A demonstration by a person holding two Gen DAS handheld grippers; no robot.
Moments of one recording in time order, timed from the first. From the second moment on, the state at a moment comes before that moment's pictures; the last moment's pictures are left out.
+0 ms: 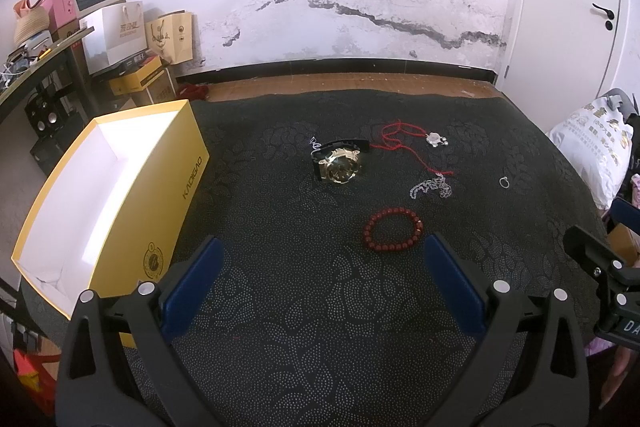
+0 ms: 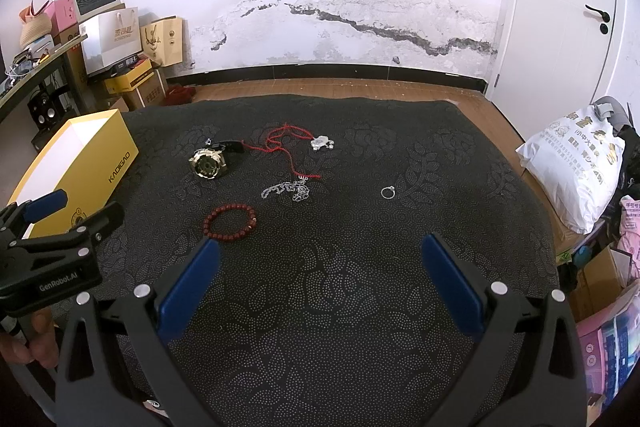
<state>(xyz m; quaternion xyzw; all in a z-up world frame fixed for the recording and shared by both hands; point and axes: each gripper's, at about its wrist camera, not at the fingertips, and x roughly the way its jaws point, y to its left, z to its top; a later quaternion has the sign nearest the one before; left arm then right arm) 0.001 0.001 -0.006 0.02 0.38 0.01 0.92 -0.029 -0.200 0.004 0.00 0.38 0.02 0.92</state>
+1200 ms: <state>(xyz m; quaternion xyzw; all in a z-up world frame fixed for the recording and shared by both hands) 0.001 -0.001 -0.005 0.02 0.38 0.01 0.92 -0.029 -0.196 0.006 0.00 0.38 0.02 0.92</state>
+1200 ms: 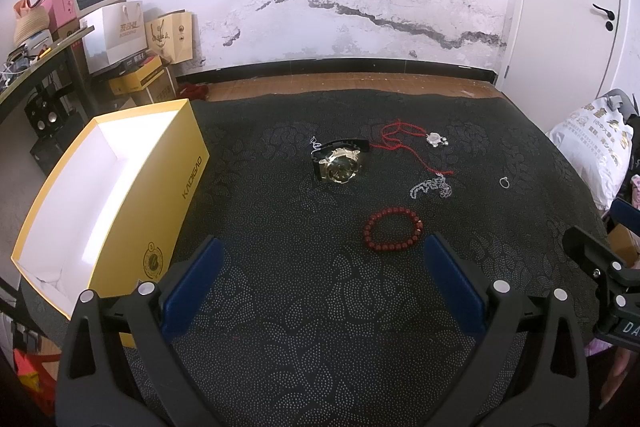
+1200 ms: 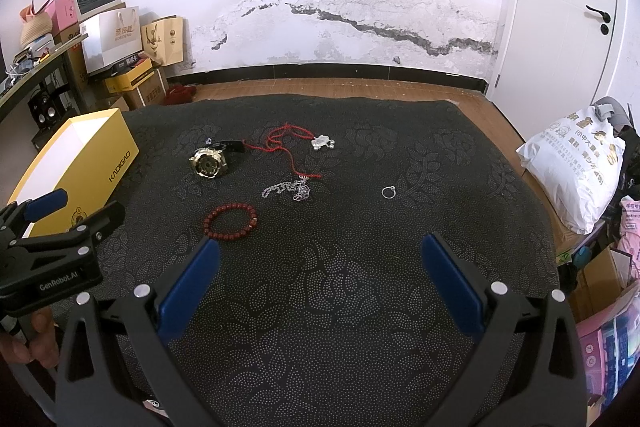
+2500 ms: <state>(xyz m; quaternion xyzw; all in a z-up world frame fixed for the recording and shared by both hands) 0.029 -0.012 -0.054 0.01 0.42 -0.01 0.91 -0.012 -0.236 -0.032 0.01 0.40 0.00 0.92</state>
